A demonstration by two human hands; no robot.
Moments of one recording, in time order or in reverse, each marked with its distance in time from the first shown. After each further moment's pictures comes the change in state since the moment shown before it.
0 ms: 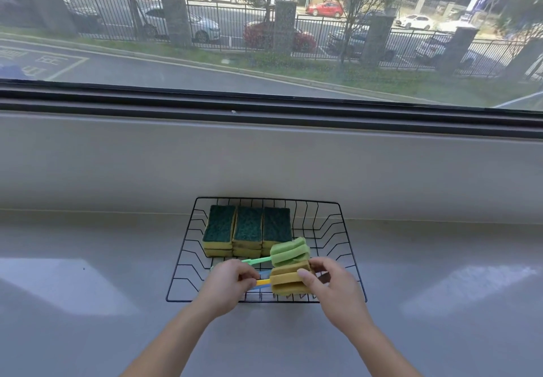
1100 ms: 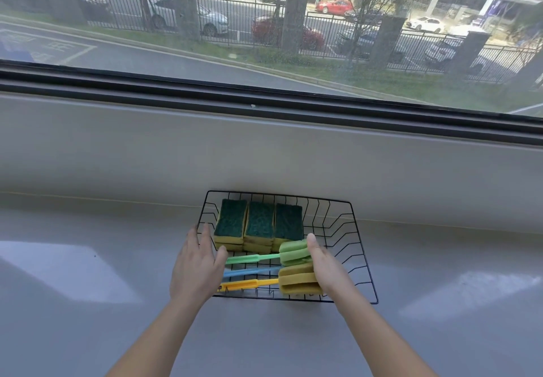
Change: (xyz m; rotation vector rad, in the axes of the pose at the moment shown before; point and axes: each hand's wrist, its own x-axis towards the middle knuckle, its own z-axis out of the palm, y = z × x) left_hand -0.009 -0.037 -0.033 0.419 0.202 -0.249; right_hand 0.039 -0.032 0.026 0.002 -0.201 0.400
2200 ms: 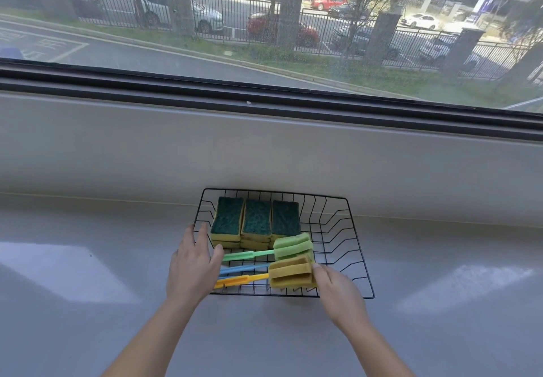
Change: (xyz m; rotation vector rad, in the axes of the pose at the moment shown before) left_hand 0.007 -0.011 0.019 -0.253 0.119 -0.064; right_hand -0.028 0.045 0.004 -0.271 0.157 -0.159
